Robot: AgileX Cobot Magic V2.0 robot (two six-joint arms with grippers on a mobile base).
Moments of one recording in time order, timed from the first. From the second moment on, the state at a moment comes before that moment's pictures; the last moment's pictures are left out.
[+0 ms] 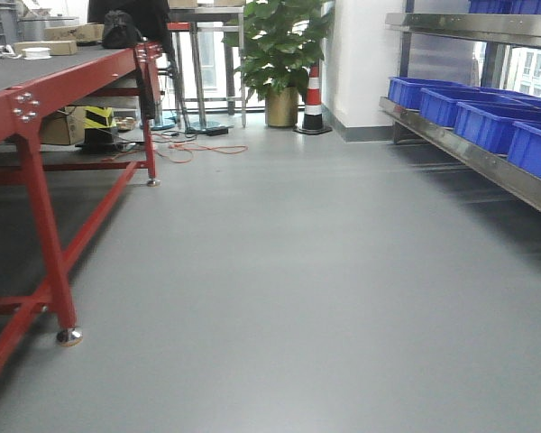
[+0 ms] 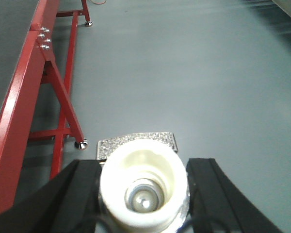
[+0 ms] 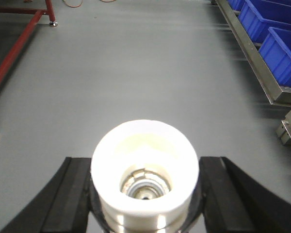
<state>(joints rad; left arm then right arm) 0.14 1.37 -1.68 -0.12 0.88 0.18 0.06 1.35 -1.56 0.09 0.73 -0.09</state>
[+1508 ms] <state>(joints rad) 0.14 1.37 -1.68 -0.12 0.88 0.18 0.06 1.35 -1.56 0.09 0.73 -0.09</state>
